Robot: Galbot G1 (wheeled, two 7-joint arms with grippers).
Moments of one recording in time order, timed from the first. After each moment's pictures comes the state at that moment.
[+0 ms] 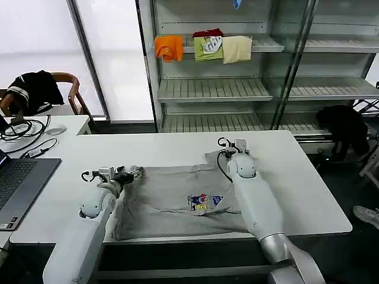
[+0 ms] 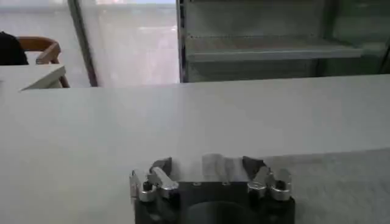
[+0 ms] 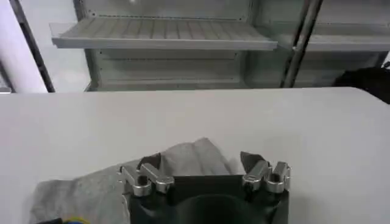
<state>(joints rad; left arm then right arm) 0.74 -1.20 -0.35 -1.41 -0.40 0.58 -0.02 -0.35 1.53 0.30 0.94 0.26 -0.58 0.27</state>
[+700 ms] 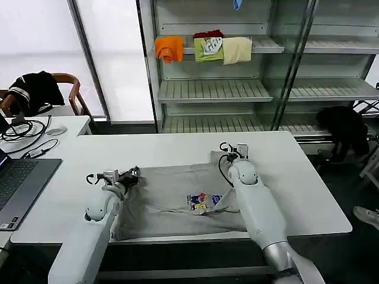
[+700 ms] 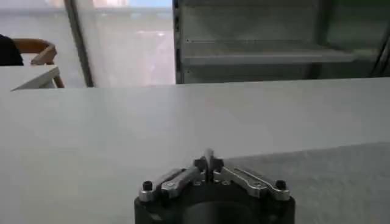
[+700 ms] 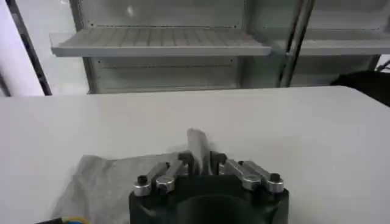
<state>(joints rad) 0.76 -1.23 -0.35 -1.42 -0.40 0.58 -0.04 -0.44 1.49 0.28 1.05 0.31 -0.58 0.30</state>
